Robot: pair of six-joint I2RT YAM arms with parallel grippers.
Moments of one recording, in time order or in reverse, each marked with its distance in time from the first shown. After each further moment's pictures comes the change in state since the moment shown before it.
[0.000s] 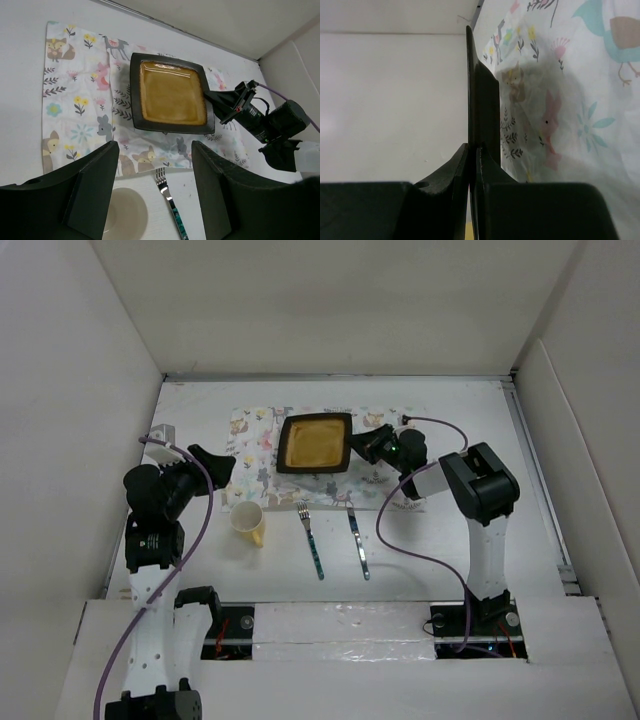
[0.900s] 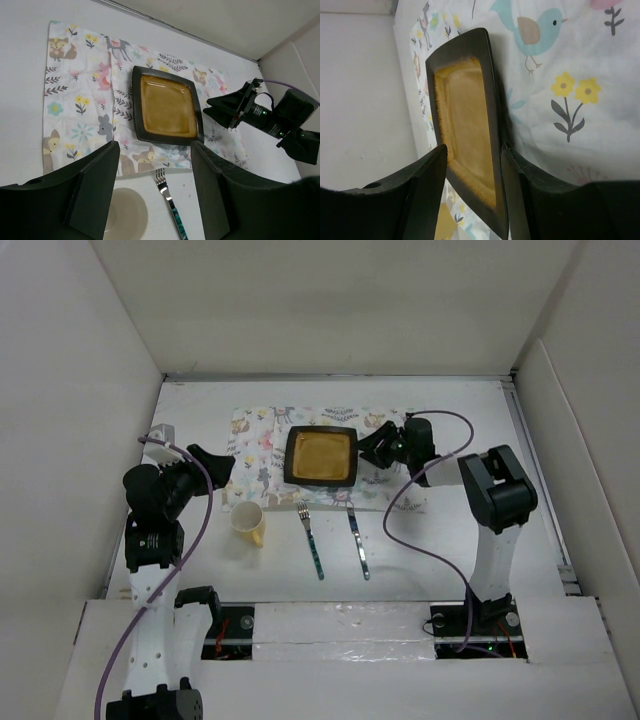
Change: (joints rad) left arm 0.012 0.004 0.000 0.001 0.010 -0.004; right arm -0.061 -0.102 0.057 -0.500 -0.068 -0.285
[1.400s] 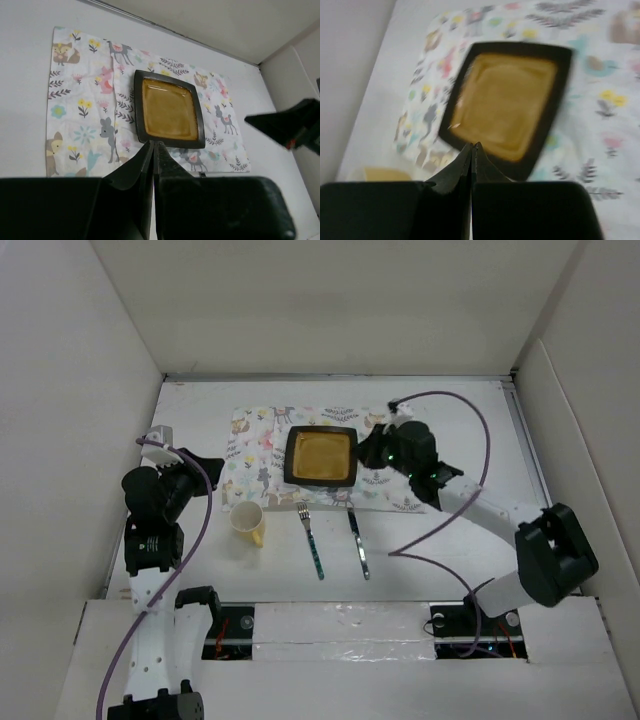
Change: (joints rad) left arm 0.000 -0.021 0.000 -0.002 -0.016 0.001; right arm 0.140 -0.485 -0.079 -0.306 0.268 -0.506
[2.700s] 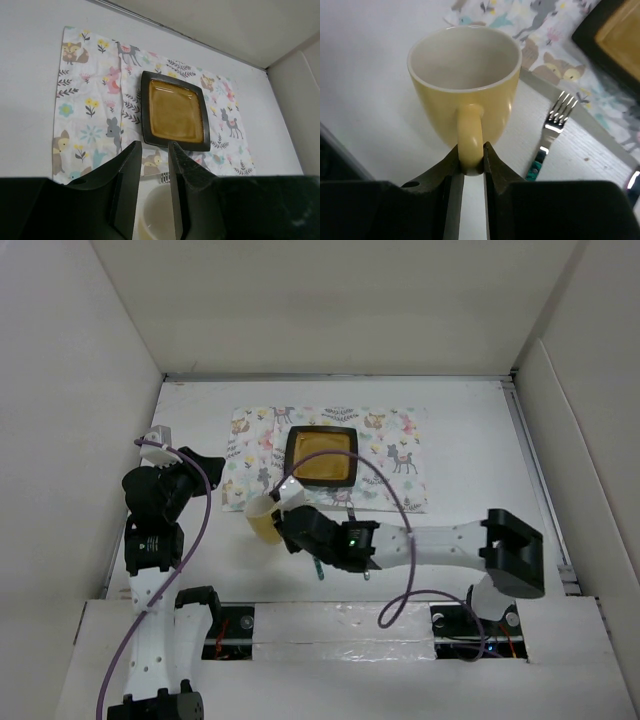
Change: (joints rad) left arm 0.000 0.001 0.000 -0.008 -0.037 0.000; right arm 0.872 0.214 0.244 -0.274 0.653 -0.241
